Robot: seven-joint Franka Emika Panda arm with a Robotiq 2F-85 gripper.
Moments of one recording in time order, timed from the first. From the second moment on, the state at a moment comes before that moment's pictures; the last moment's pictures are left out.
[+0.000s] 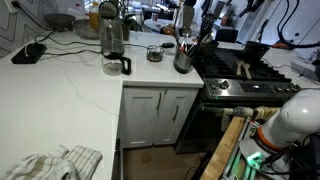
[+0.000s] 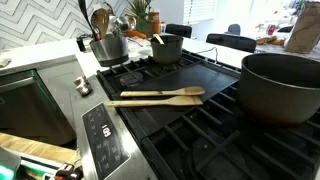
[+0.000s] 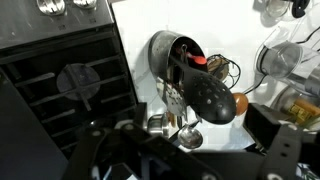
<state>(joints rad) -0.26 -0.59 -0.15 -2.03 0.17 1.82 0.48</state>
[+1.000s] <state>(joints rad) -0.28 -0.32 -0.33 -1.89 0.37 1.82 0.33</state>
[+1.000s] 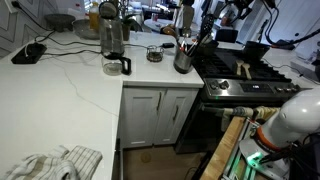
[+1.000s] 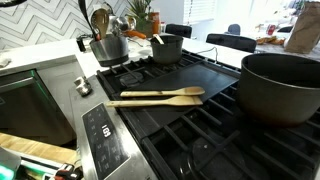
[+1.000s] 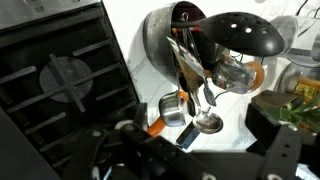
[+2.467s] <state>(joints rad) -0.30 0.06 -0.34 -1.63 0.54 1.57 0.26</state>
